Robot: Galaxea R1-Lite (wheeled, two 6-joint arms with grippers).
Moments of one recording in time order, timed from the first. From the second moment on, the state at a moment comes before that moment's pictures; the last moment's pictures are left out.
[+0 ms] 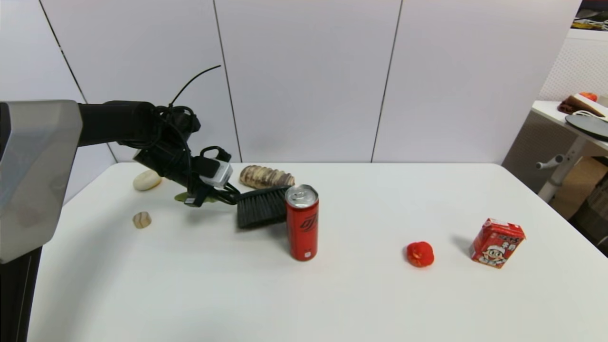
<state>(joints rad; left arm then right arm) -0.15 2.26 -1.97 0.88 -0.64 1.85 0.00 0.00 0.00 0.01 0.04 -0.08</state>
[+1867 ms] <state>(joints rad) -0.15 2.27 -1.97 0.89 -0.67 1.91 0.00 0.00 0.00 0.01 0.04 -0.08</state>
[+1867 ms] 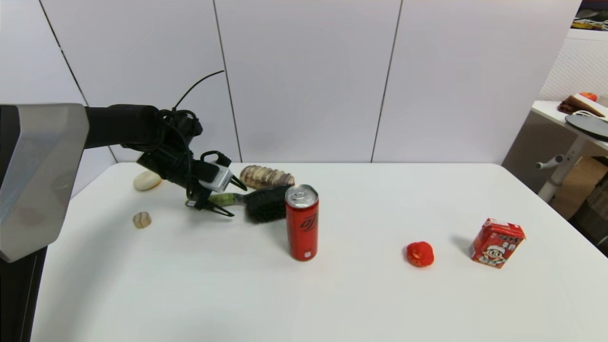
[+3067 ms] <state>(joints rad) 0.07 1.44 -1.66 0.88 -0.40 1.04 0.00 0.00 0.00 0.01 0.04 -0.08</state>
